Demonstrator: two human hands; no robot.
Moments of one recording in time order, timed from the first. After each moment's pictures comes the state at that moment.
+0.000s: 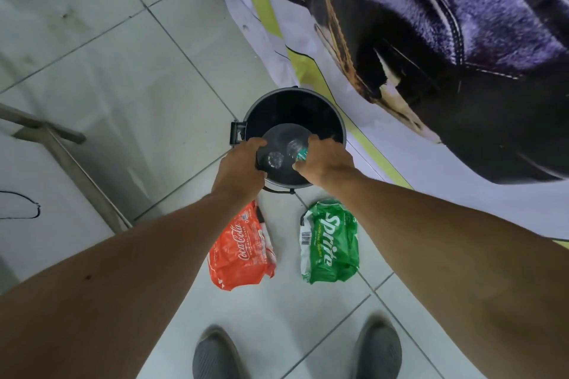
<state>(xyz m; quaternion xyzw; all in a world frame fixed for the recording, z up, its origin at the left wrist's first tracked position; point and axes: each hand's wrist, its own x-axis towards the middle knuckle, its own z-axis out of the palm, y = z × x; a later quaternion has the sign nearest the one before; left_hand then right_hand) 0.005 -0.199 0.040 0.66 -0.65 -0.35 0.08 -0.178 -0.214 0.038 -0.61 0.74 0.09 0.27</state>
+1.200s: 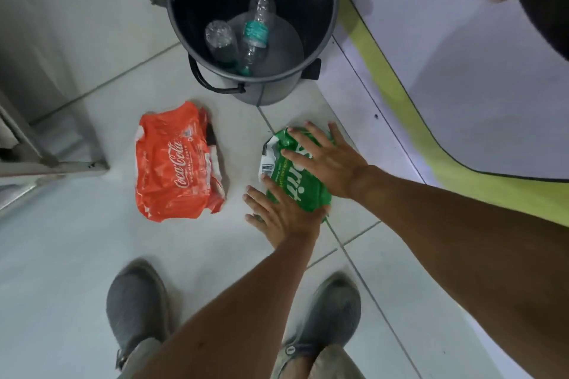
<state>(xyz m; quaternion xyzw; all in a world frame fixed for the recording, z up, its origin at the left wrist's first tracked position) -0.196 0.034 -0.146 0.83 -0.38 -0.40 -0.08 -0.305 -0.075 -0.145 -0.89 0.36 0.26 0.12</state>
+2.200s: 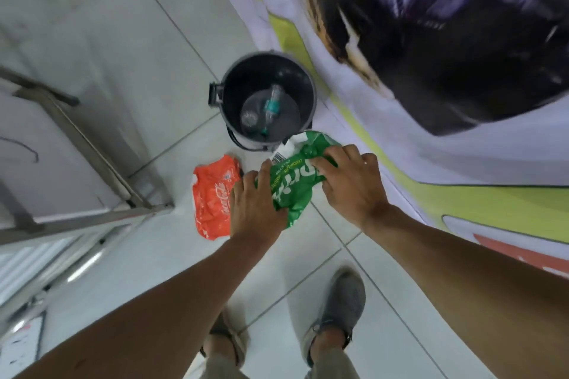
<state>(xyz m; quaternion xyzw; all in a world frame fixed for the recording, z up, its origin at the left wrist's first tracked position) -0.077 -0.025 0.078 0.70 -0.65 -0.30 0.01 -0.279 -0.051 0.082 -0.79 0.61 0.04 0.09</state>
